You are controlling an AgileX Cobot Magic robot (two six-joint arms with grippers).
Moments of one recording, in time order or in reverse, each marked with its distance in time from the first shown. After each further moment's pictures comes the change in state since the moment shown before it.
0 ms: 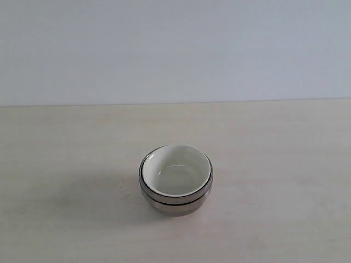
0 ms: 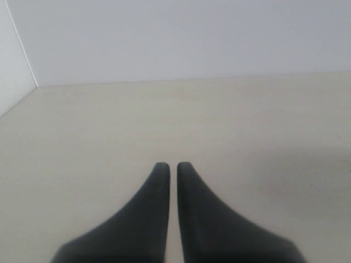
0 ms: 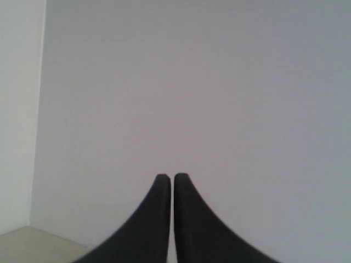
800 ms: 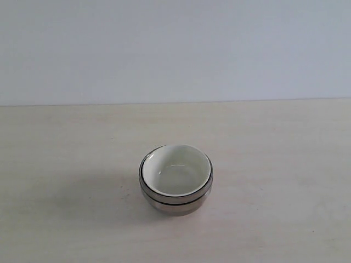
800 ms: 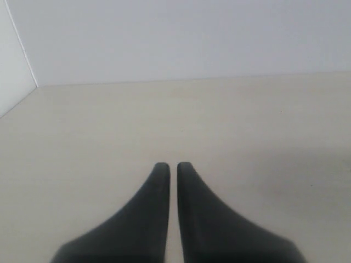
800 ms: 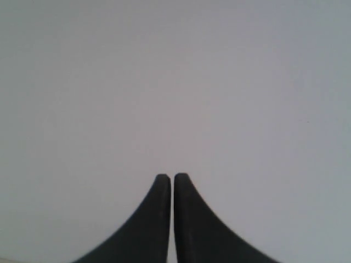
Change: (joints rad) left arm 0.000 0.000 0.000 0.000 0.000 0.000; right arm -0.261 0.000 0.000 0.004 0.000 0.000
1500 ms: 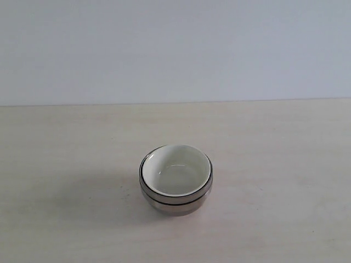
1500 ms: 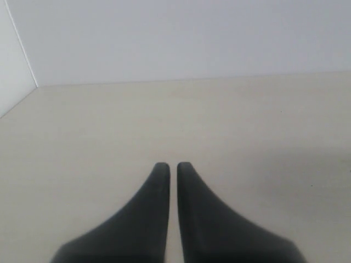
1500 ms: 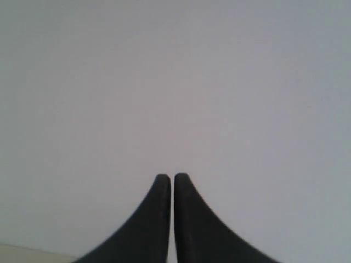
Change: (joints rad) left arm 0.000 0.000 0.000 0.000 0.000 0.000; right arm 0.000 0.000 0.039 -0.016 0.000 0.007
